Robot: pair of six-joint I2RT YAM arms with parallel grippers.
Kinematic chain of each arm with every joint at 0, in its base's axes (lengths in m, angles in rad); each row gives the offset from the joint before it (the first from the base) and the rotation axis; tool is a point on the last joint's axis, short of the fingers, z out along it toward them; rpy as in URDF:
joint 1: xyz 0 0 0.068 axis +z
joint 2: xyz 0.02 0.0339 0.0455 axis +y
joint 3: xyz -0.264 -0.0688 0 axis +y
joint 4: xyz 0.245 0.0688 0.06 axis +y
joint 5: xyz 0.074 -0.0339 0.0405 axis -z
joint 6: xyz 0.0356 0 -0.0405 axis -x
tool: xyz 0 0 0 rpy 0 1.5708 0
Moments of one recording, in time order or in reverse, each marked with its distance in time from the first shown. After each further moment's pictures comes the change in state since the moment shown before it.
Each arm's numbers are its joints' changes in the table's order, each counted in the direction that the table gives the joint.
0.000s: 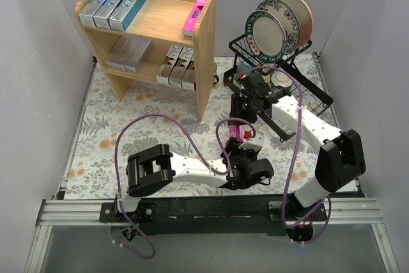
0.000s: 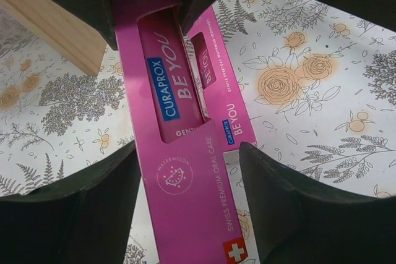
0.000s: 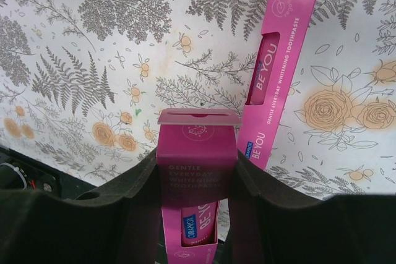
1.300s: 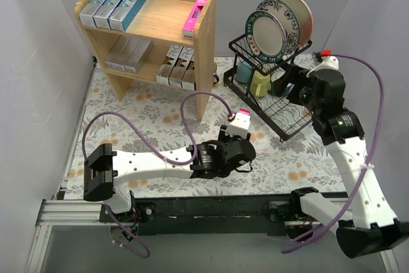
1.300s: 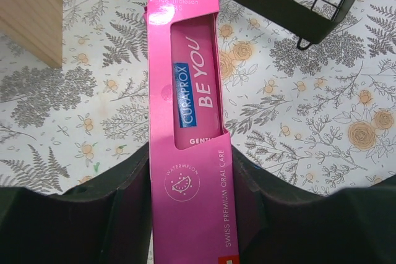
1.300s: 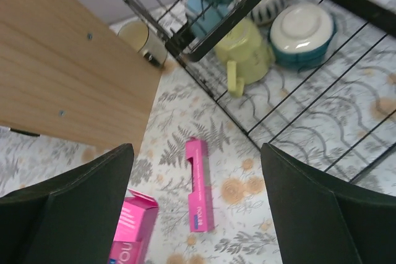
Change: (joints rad) left arm 0.027 -0.355 0.034 0.181 0.356 0.050; right arm -0.295 -0.533 0.067 -0.165 0.200 0.010
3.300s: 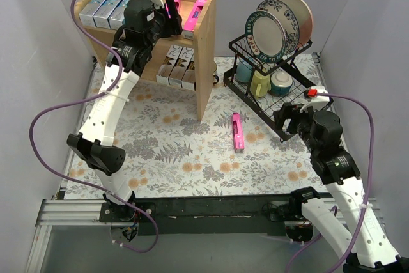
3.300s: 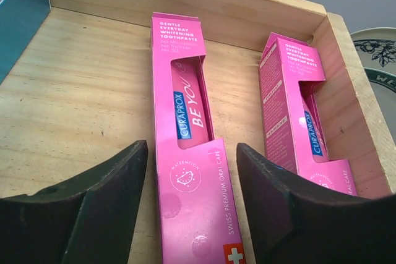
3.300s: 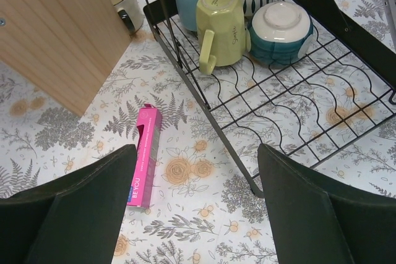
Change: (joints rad) left arm 0.975 0.150 -0.906 0.139 0.675 -0.391; right arm 0.061 -0.406 0.431 -0.153 0.072 0.293
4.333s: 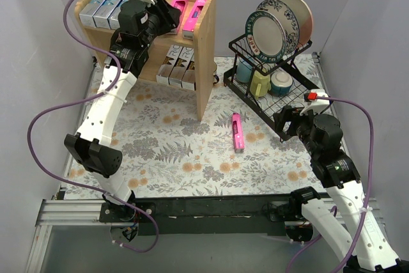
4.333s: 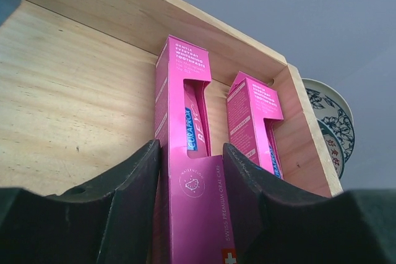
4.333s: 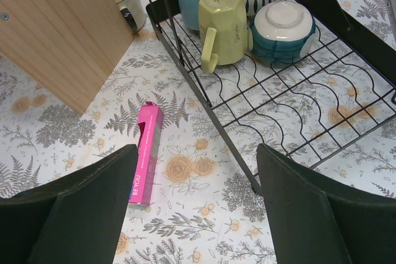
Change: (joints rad) left arm 0.047 -0.041 0.132 -0.201 0.097 0.272; right arm 0.006 -0.034 0.032 -0.007 -0.001 0.003
